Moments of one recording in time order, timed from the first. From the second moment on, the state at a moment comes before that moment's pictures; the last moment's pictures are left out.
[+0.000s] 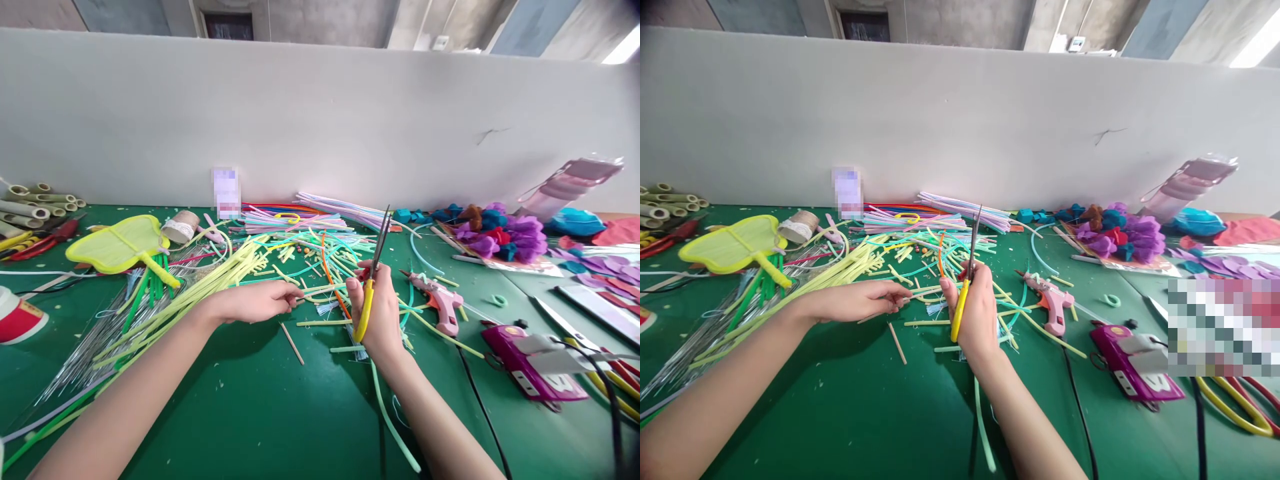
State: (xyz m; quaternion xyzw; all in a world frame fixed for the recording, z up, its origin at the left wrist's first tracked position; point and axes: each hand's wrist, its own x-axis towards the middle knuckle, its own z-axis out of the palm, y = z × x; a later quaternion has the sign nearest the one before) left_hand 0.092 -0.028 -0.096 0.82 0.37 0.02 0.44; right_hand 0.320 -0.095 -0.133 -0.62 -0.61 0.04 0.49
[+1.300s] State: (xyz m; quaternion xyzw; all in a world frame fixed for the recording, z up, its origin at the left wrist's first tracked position) left_hand 0.100 -0.063 -0.047 0.85 0.41 0.29 0.18; right_hand 0.299 -0.111 -0.136 -0.48 -0.64 0.36 0.47
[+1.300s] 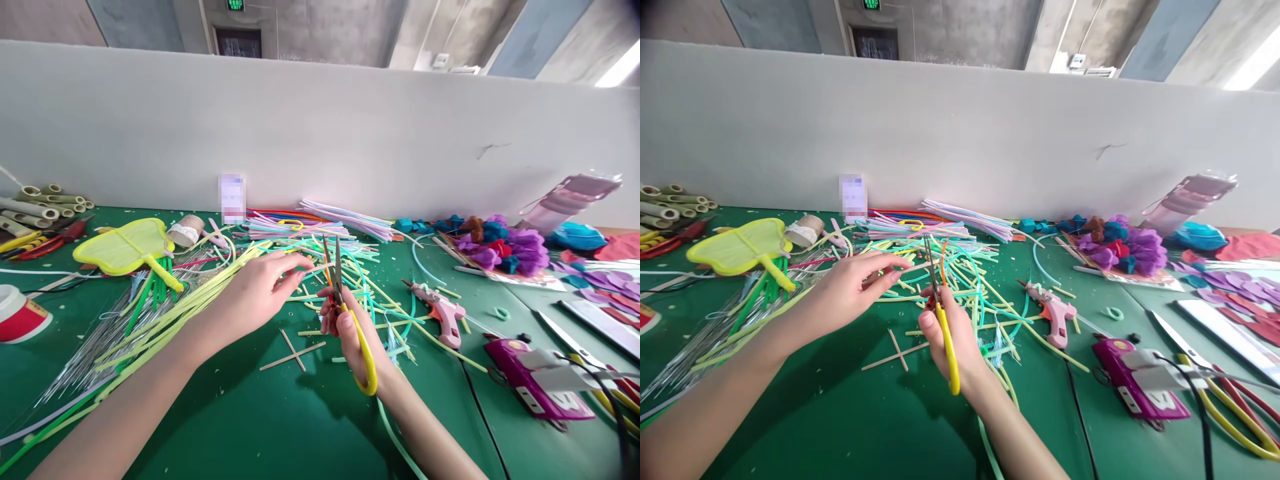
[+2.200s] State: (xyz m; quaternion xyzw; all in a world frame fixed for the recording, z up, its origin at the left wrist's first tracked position) left_hand 0.111 -0.074 -0.051 0.86 0.45 0.25 0.05; right_hand 0.267 -0.119 -0.122 -0.60 -0.66 0.24 0.38
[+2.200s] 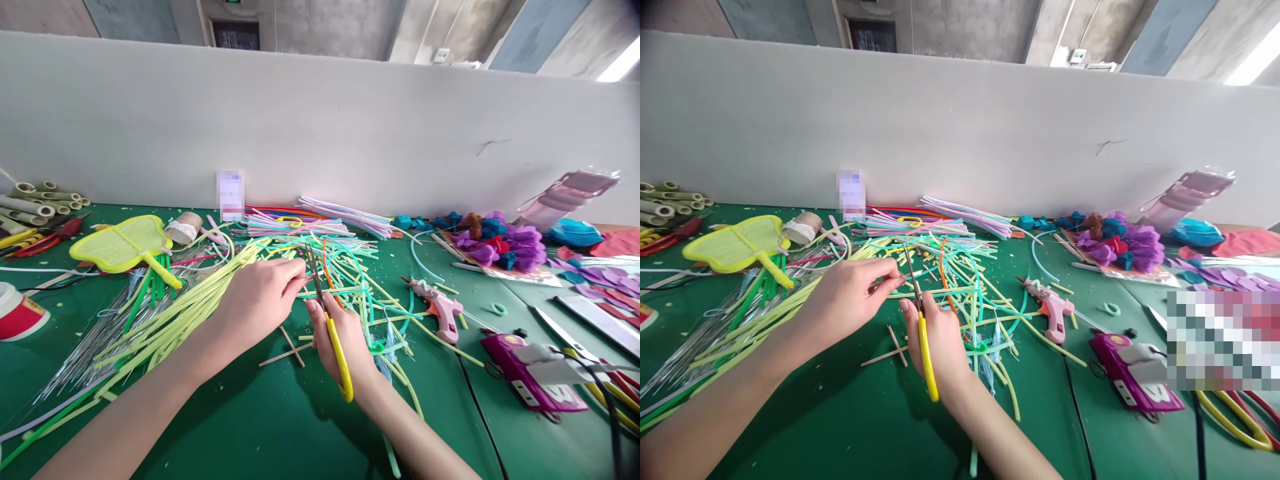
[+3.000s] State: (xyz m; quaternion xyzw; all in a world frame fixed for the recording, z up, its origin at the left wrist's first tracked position) left_hand 0.116 -0.074 -0.064 0.86 0.42 0.24 -0.16; right_hand 0.272 -0.112 -0.125 -0.59 -0.67 0.20 0.40
